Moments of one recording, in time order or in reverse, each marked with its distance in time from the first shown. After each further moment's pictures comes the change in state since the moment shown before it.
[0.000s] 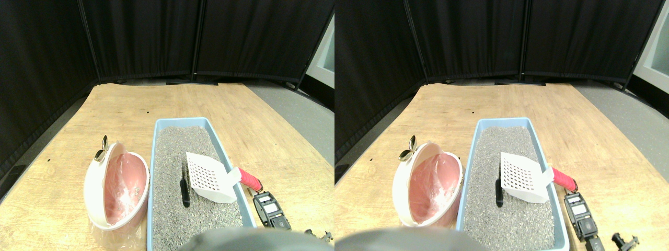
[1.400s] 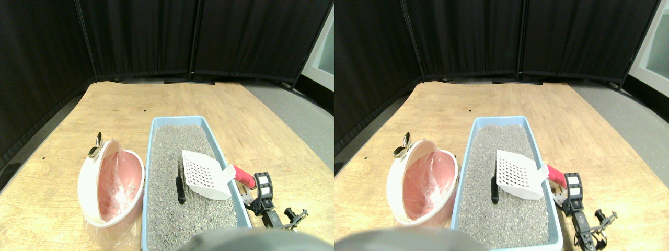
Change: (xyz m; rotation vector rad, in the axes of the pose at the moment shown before) right arm 0.035 -0.006 -0.011 0.310 -0.047 -0.002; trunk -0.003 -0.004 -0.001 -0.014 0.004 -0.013
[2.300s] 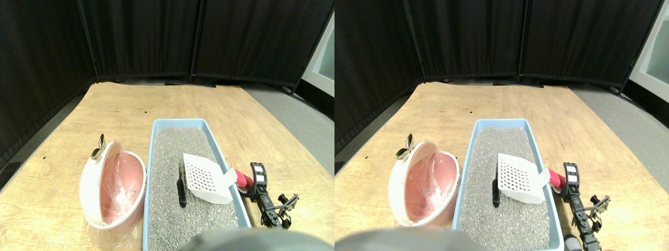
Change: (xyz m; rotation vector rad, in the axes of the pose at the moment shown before) right arm 0.033 -0.017 -0.008 0.052 0.096 -0.078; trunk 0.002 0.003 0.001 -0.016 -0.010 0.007
